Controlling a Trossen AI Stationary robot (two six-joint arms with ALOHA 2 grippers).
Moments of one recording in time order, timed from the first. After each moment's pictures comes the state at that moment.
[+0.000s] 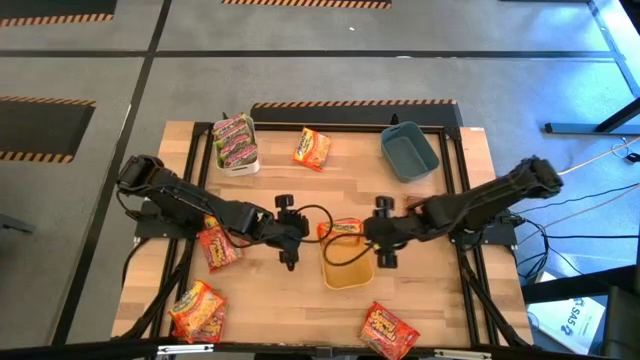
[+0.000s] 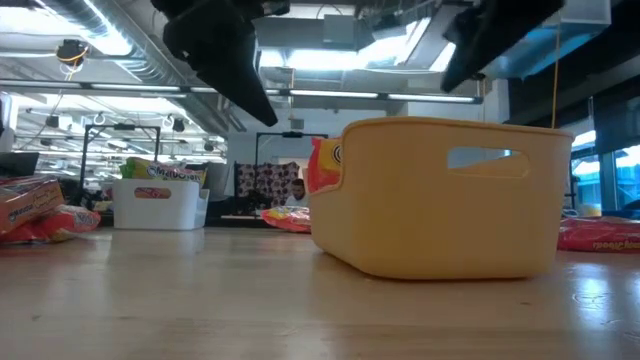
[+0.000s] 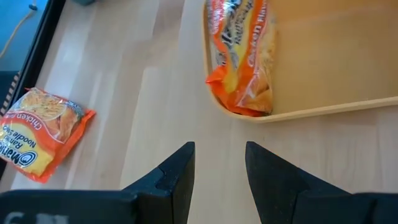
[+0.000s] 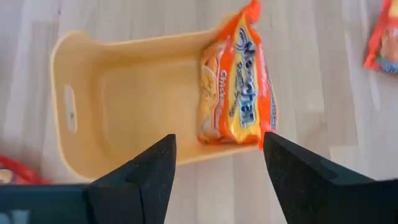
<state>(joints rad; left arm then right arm) -0.31 1.58 1.11 -0.51 -0.51 -0.21 0.35 1.43 1.16 -0.77 0.24 0.25</state>
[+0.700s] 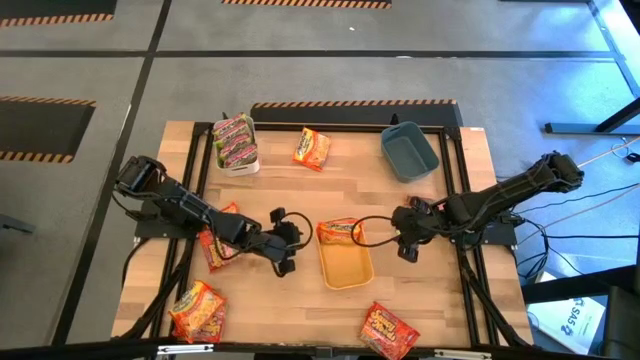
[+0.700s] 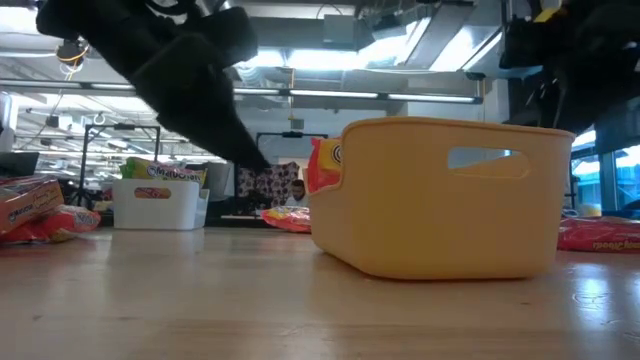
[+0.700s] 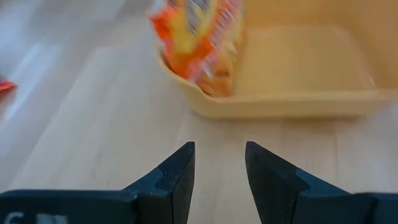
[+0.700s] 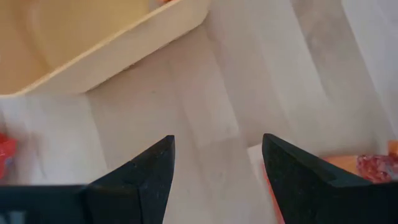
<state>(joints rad) -0.37 1.58 0.77 0.03 -0.51 -0.39 0.35 1.16 0.77 -0.78 0.20 0.65</state>
